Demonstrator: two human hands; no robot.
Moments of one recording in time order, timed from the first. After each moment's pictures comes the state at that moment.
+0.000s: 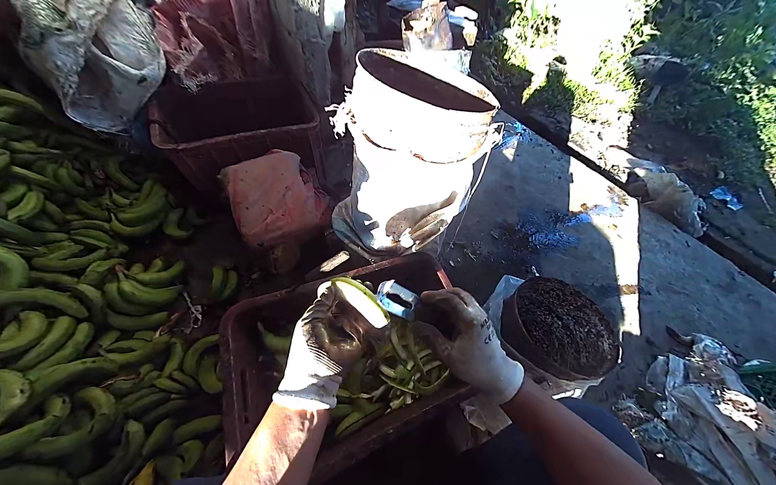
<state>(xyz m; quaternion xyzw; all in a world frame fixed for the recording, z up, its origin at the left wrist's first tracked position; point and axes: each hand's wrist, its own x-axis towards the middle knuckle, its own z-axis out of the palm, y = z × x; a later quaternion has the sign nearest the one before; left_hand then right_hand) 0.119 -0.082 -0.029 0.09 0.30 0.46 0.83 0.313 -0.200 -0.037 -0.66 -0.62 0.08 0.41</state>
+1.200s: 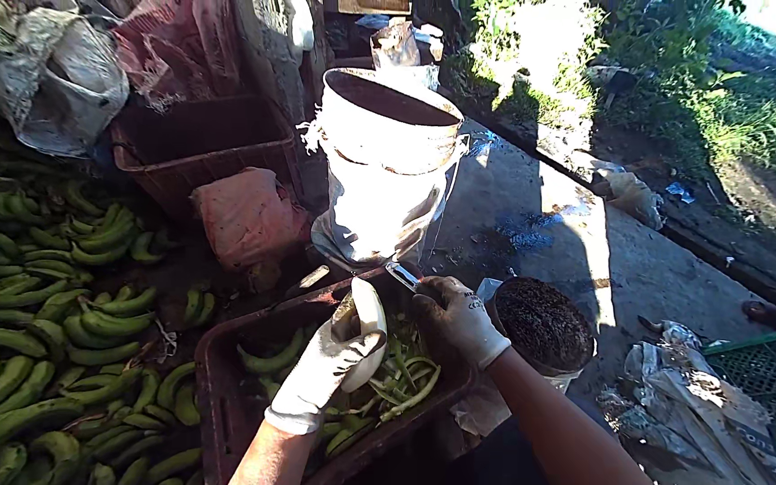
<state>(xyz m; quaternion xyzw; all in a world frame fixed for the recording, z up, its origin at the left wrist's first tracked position) 0.119 -0.096 -0.023 0.56 0.29 0.29 0.72 0.361 -0.178 -0.029 -0.78 -0.52 0.16 0.29</state>
